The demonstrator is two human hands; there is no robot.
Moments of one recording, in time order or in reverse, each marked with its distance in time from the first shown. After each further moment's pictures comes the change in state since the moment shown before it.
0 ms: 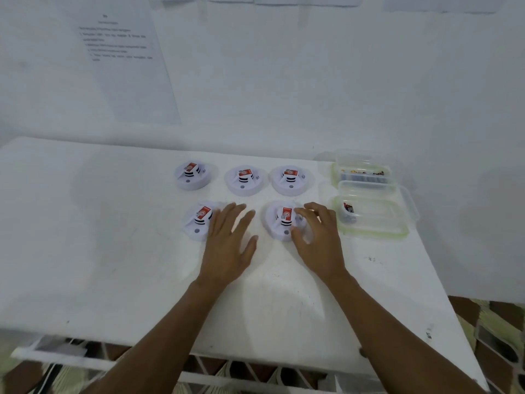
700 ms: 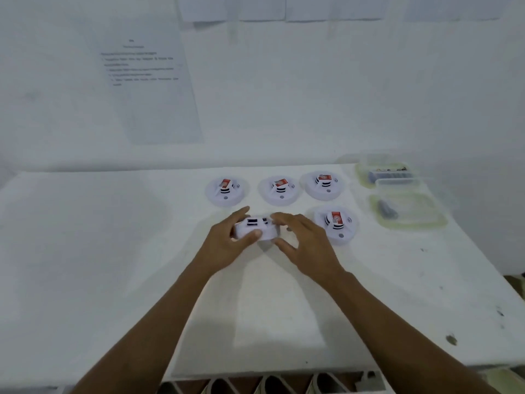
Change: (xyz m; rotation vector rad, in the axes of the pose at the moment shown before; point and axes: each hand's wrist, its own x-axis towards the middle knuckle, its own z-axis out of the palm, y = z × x) left_hand 0.037 -0.115 -0.092 -0.603 -0.443 -0.329; right_hand 0.015 -0.132 0.077 0.054 -0.071 -0.145
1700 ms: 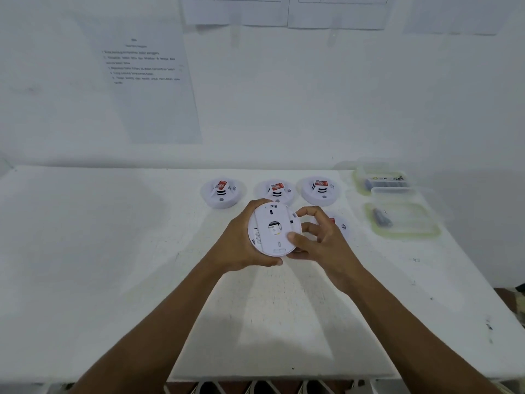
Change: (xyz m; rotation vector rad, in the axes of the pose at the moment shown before) left_hand 0.013 0.028 0.029 -0.124 -0.143 0.284; right_hand 0.004 -0.019 -0.060 0.794 -0.152 0.690
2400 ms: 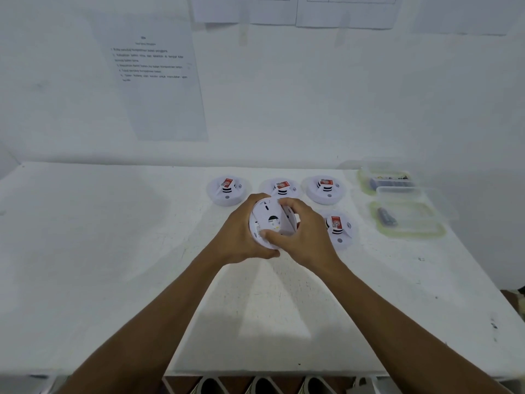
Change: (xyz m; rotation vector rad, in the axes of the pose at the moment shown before) left_hand -0.001 0.002 -0.015 0.060 0.037 -0.009; right_hand 0.018 -0.006 0.045 -0.578 0.200 -0.279
